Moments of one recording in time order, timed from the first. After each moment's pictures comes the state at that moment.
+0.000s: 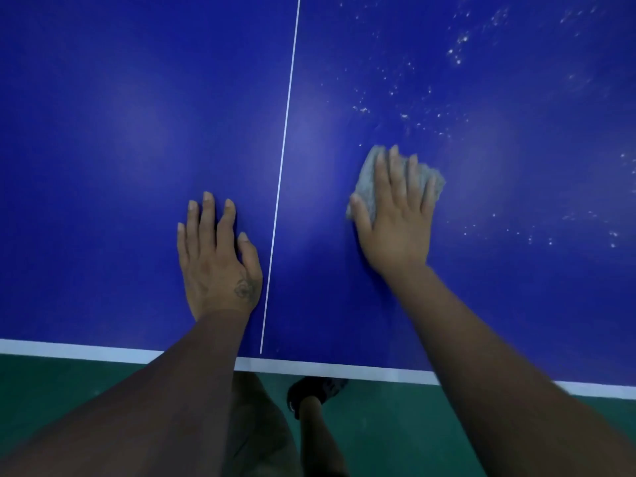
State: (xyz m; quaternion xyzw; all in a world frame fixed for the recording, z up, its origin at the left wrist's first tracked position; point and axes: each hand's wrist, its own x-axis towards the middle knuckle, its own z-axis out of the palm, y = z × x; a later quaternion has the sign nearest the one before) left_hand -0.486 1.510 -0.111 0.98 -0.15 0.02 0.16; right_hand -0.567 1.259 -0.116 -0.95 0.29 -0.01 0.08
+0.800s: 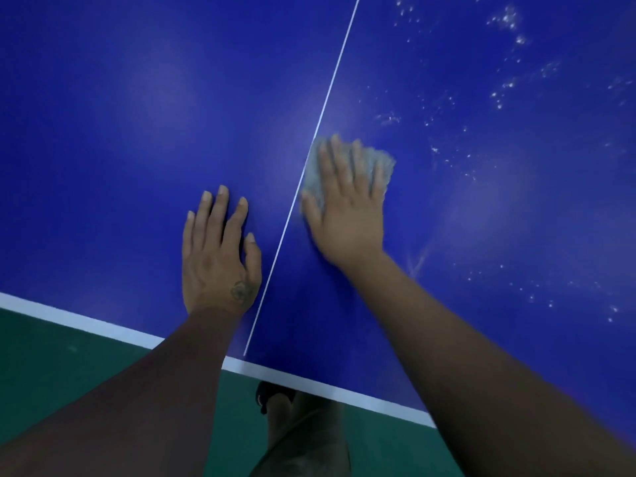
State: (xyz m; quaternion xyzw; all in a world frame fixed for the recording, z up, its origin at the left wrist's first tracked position) left_hand -0.484 1.509 -0.115 0.97 -0.15 0.04 0.16; right_hand -0.483 1.293 -0.115 -0.99 0.12 0.00 0.09
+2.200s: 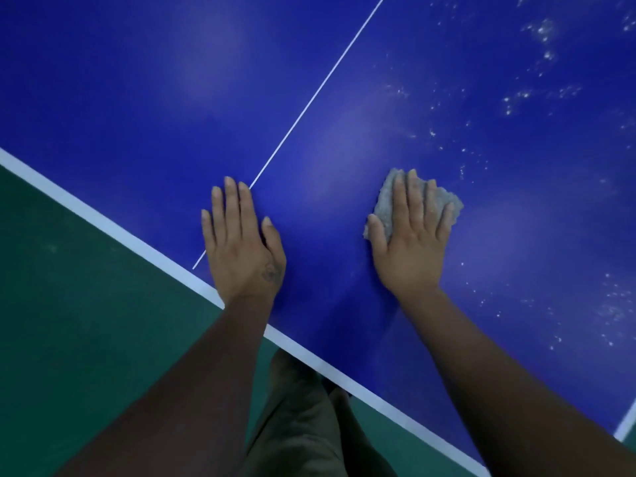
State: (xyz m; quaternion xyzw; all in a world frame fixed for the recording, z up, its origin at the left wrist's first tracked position) left_hand -0.611 1.410 -0.108 0.99 0.09 0.01 0.13; right_hand -0.611 1.168 -0.116 -0.99 0.09 0.02 0.06
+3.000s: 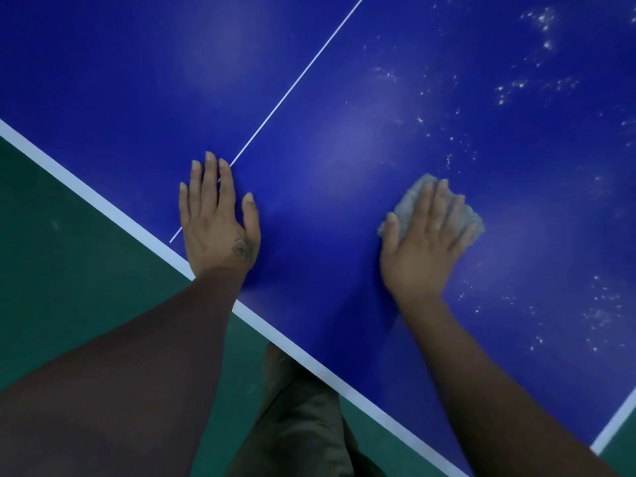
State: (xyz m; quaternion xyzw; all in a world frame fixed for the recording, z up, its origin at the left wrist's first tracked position) left_hand -0.608 1.415 -0.120 0.99 0.09 0.05 0.10; right_hand -0.639 1.132 -0.110 -0.98 0.18 0.05 0.07
